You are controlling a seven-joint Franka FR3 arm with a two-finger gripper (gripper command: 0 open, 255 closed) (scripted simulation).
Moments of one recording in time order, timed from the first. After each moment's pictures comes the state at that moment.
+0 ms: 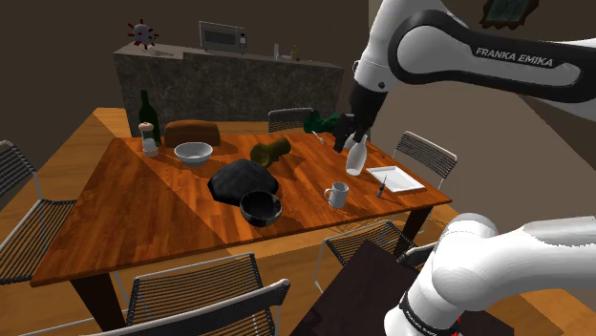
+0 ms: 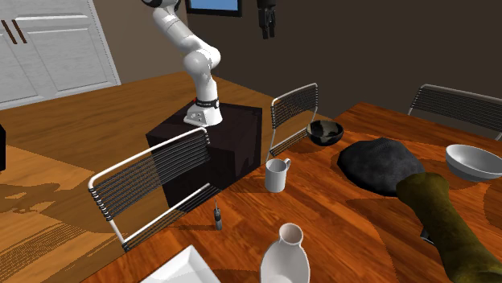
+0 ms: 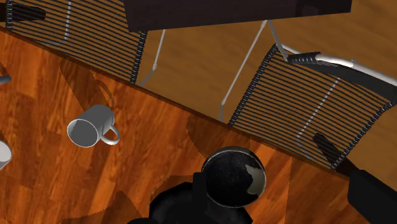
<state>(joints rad) -0.02 -0.81 0.01 -2.36 -0.05 1.70 0.05</state>
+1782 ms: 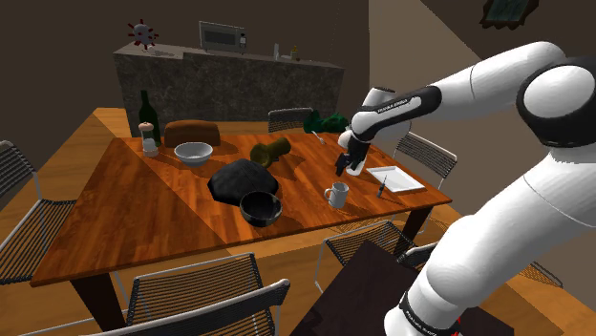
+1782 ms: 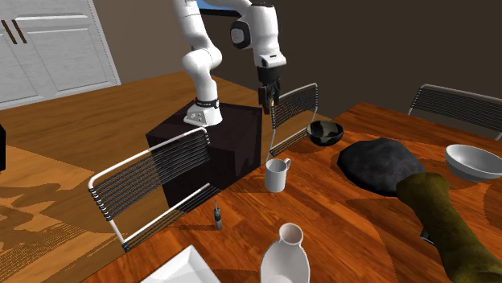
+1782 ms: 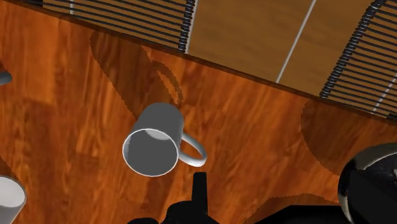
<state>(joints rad) -0.12 -0.26 -0.44 -2.47 -0.08 2.39 -0.33</state>
